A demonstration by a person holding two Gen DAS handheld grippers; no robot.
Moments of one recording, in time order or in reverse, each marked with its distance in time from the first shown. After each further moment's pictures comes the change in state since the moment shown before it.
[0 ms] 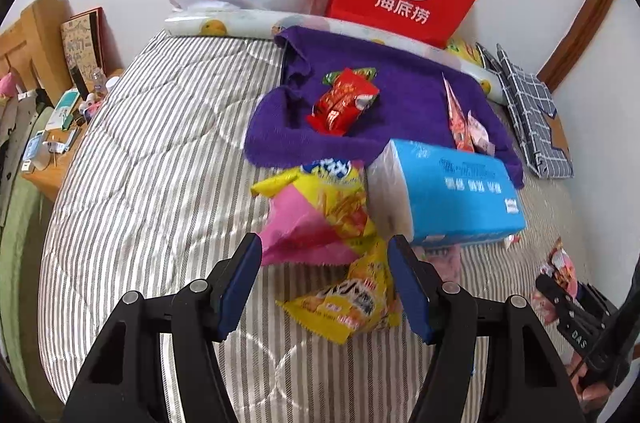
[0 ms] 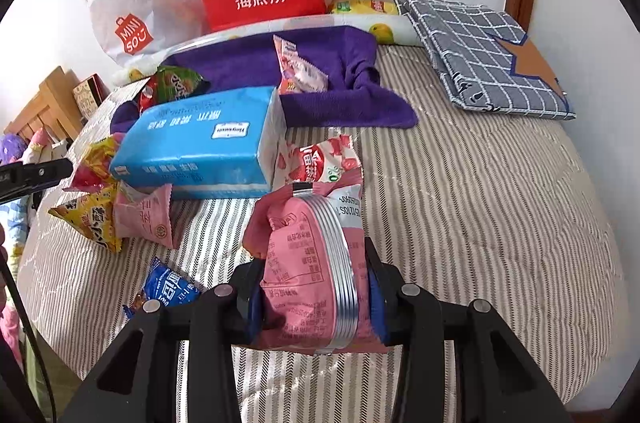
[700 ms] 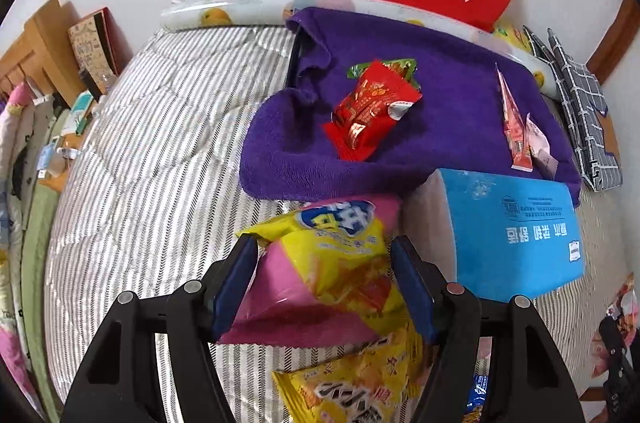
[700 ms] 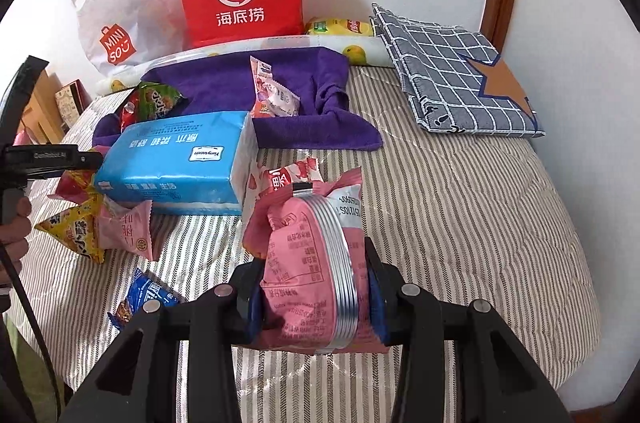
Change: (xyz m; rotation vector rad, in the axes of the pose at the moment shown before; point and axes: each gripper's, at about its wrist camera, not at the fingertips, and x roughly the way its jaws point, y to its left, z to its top) left arm 0.059 -0.010 0.035 -0.012 0.081 0.144; right arm -0.015 -0.003 0.005 -0.012 -0.044 -0.101
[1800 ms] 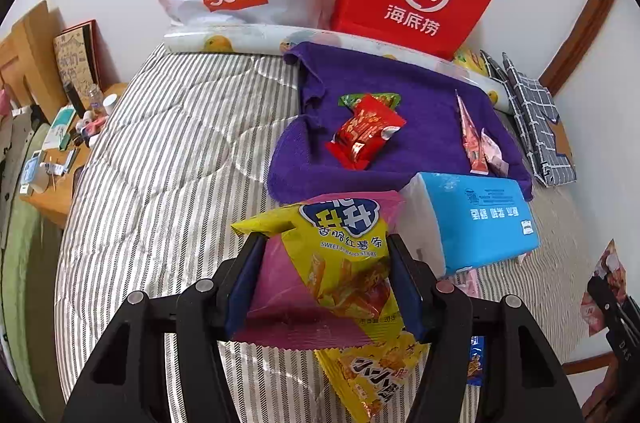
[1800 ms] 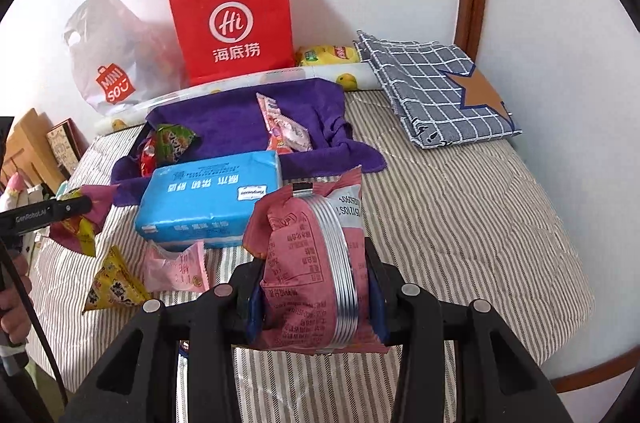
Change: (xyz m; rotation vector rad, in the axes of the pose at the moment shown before) left arm -0.048 0.044 -0.011 0.051 -0.089 -0.155; right arm -0.041 0.038 0.018 0.116 -0.061 -0.061
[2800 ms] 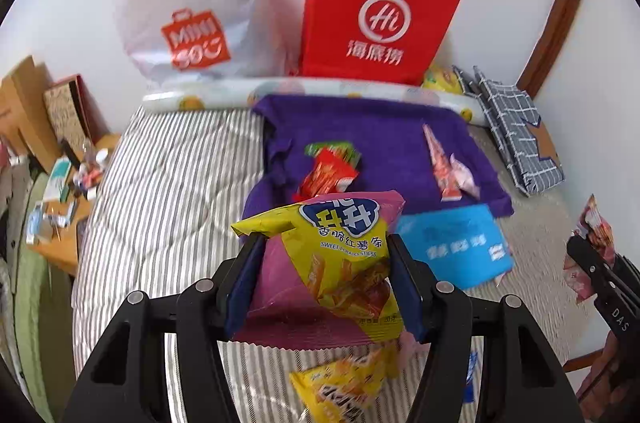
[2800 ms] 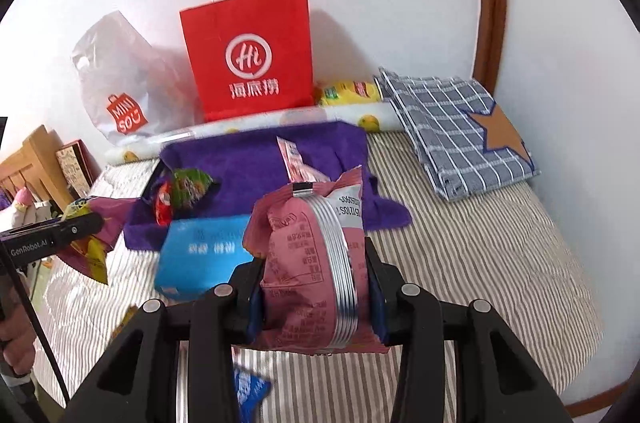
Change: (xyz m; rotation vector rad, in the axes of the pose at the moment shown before) left arm -0.023 -0.038 0.027 0.105 -0.089 0.008; right arm 0.009 0.019 0.049 -0.033 -0.103 0.066
